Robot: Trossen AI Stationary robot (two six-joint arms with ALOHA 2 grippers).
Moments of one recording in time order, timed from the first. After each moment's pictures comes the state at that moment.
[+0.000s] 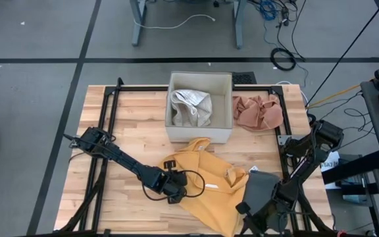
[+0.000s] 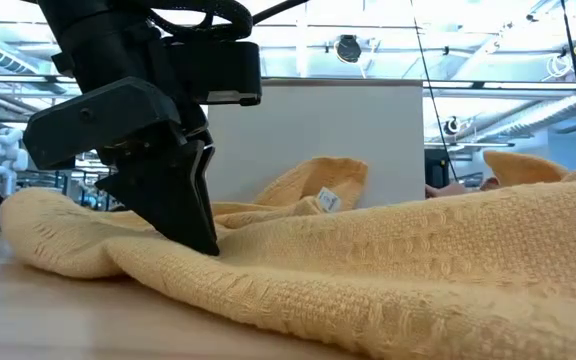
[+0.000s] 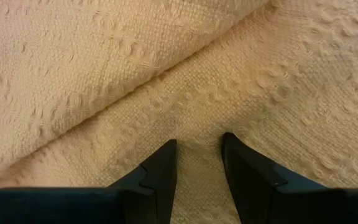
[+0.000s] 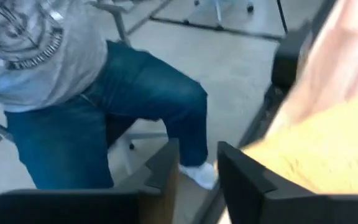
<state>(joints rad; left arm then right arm) -0.46 1.98 1.19 -0.49 -0.32 -0.52 1.01 1.66 0.79 0.38 0.18 0.43</state>
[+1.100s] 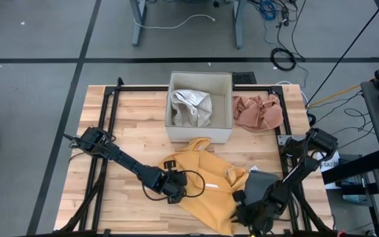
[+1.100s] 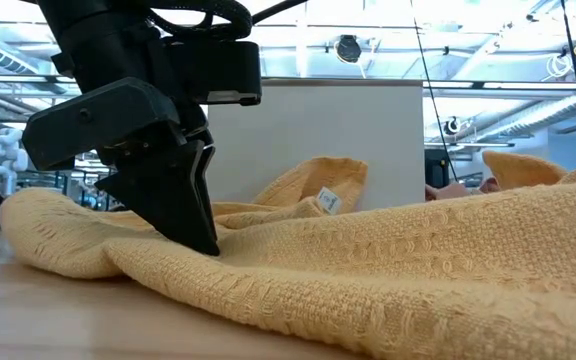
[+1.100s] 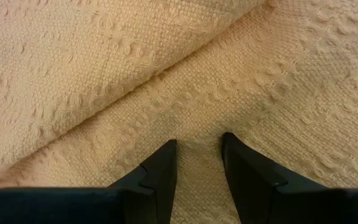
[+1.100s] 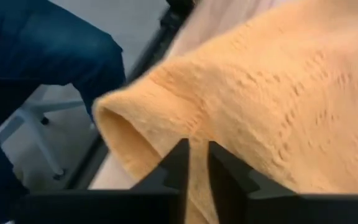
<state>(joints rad) -0.46 1.98 1.19 -0.49 -0.32 -0.52 0.96 1.79 0.79 0.22 0.40 0.46</state>
